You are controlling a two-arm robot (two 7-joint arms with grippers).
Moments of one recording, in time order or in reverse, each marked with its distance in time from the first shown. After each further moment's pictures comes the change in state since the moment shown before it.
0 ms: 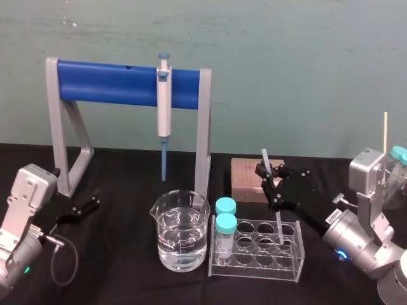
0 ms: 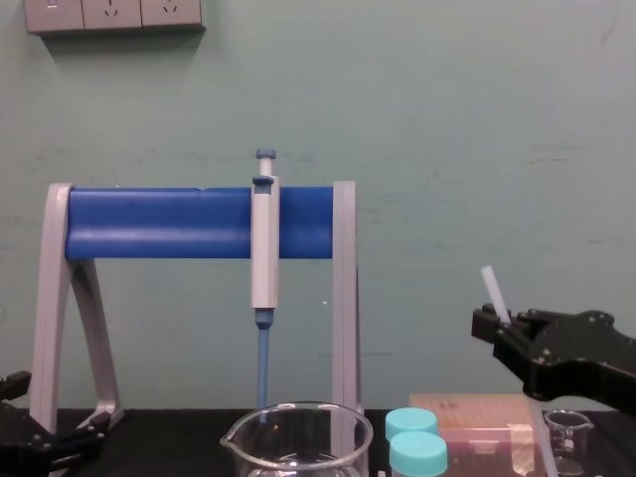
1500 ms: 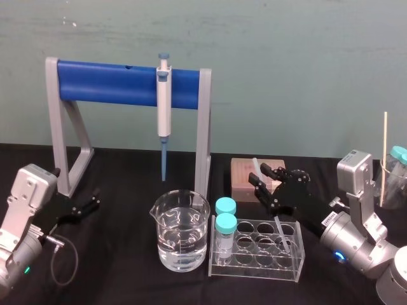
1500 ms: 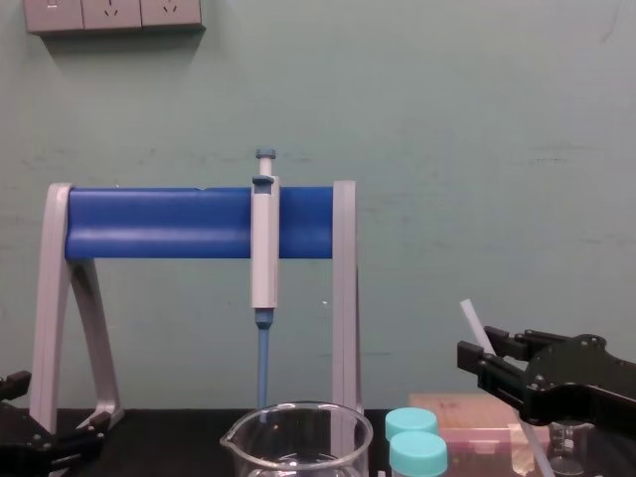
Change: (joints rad) left arm 0.000 0.000 0.000 0.000 0.000 0.000 0.000; right arm 0.026 0.002 -0.022 0.043 -0.031 0.037 -0.014
